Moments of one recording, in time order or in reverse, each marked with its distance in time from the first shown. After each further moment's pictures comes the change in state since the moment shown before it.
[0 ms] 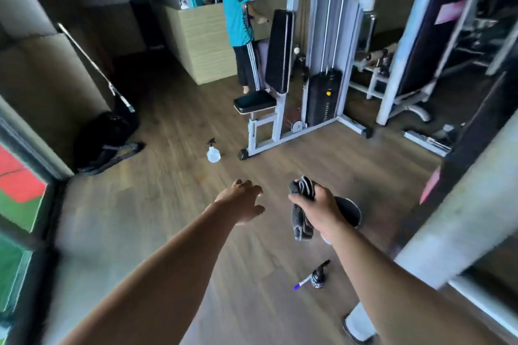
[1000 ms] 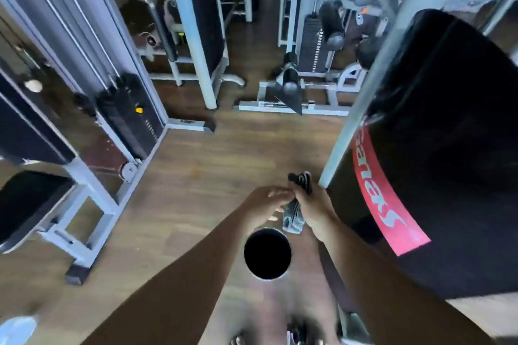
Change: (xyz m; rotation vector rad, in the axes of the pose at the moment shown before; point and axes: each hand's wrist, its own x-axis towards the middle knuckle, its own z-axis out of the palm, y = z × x) left_hand 0.541 0.223 -0.036 -0.888 -0.748 0.560; right_hand 0.379 0.092 -0.180 0.136 0.889 0.483
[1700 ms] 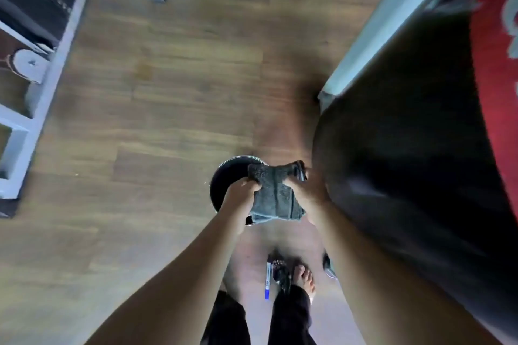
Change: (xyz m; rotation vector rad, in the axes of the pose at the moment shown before) left_hand 0.217 -0.305 0.105 -0.384 0.300 -0.687; right_hand 0.161 0.320 0.054 -0.152 -0.003 0.447
